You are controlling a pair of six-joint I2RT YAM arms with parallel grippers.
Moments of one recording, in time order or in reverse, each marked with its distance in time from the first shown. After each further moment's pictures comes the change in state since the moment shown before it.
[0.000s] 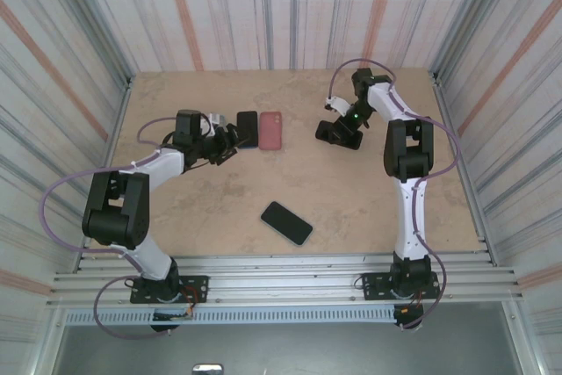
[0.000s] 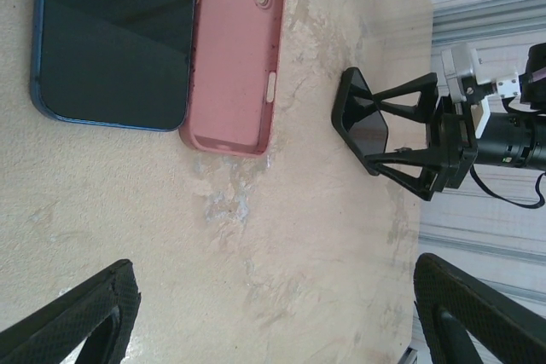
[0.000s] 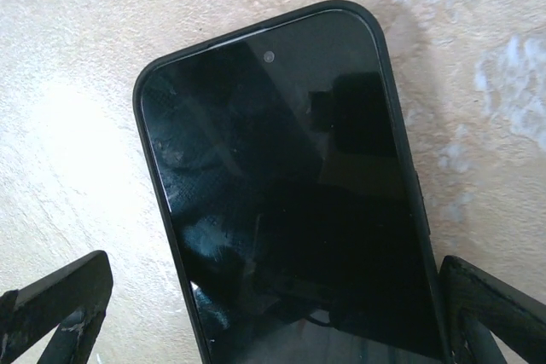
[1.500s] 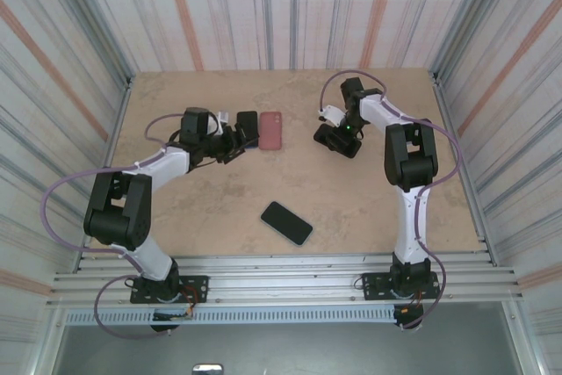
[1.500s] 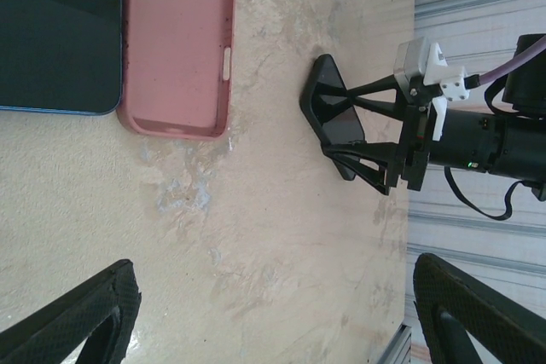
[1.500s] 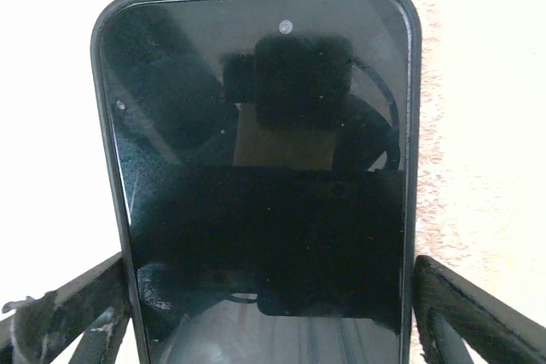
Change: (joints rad) left arm -0.059 0.001 0.031 -0.004 0.009 -0.004; right arm 0.074 -0.161 -0.301 0.234 0.216 0.058
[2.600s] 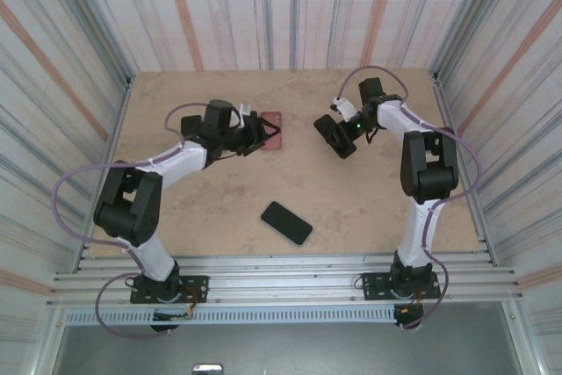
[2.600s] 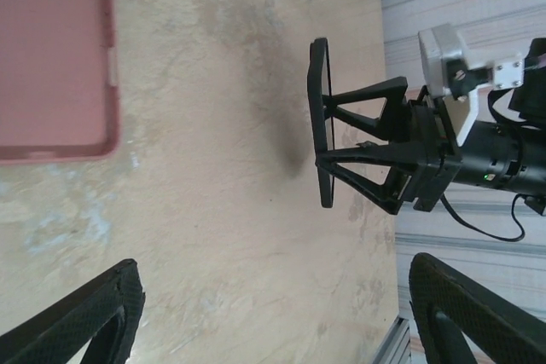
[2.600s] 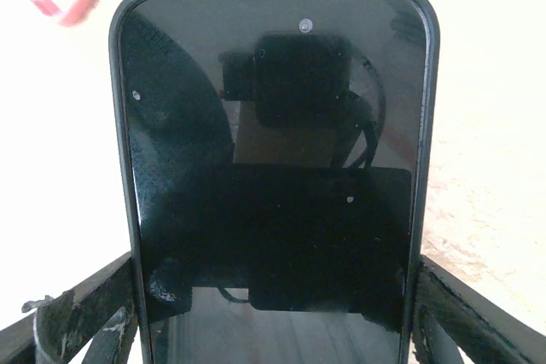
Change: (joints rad) left arm -0.161 0.068 0.130 0.032 -0.085 -0.042; right arm -0.070 -0.215 -0.227 0.172 -0.332 0.266
